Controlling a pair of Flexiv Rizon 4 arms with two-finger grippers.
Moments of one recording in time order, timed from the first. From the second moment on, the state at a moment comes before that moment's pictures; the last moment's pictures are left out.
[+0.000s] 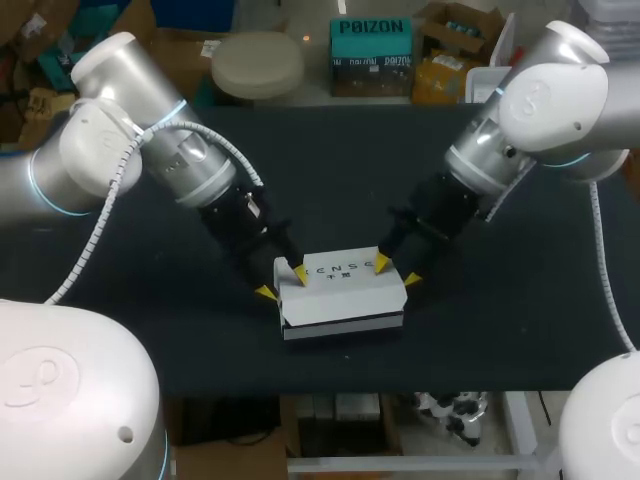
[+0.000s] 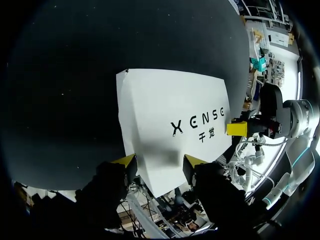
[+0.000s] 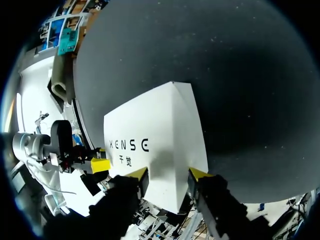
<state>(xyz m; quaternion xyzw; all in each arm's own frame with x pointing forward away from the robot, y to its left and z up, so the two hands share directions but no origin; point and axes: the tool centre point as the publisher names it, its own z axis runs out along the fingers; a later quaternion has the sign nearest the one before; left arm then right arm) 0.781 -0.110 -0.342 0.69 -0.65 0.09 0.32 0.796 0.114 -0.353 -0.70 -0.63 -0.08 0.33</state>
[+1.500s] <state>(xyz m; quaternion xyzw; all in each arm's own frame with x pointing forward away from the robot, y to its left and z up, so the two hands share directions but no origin) 0.779 -0.110 -0.342 0.69 -0.64 0.09 0.32 0.794 0.113 -0.353 -0.70 -0.63 -0.08 0.33</state>
